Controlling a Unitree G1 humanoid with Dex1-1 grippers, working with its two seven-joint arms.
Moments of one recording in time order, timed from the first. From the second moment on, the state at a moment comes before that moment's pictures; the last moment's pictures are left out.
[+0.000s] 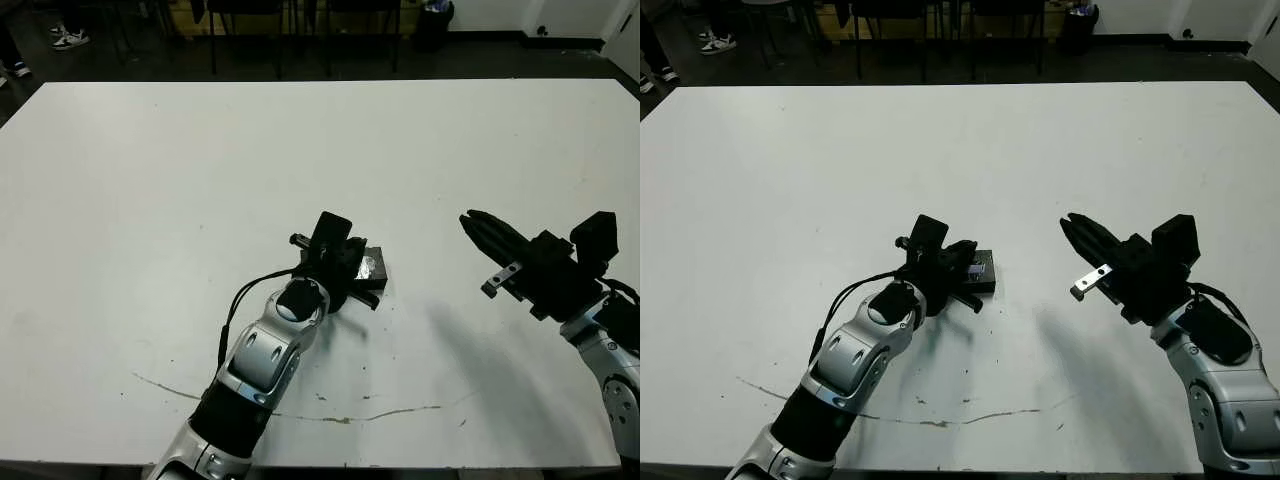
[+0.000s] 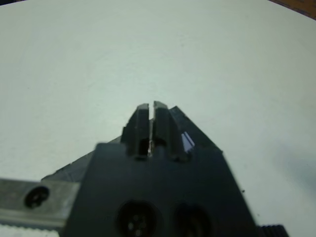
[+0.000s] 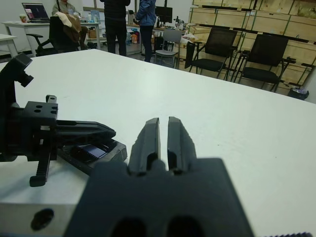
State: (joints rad) left arm -0.26 -0.05 -0.38 -0.02 -0.04 0.58 -0.14; right arm 0.01 -0.53 -0.14 -0.34 0.42 0.32 0.56
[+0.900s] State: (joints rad) left arm -0.01 0.20 0.02 -0.29 -0.05 -0.08 -0.19; right arm 0.06 -0.34 -0.03 -0.49 0.24 0.32 0.21
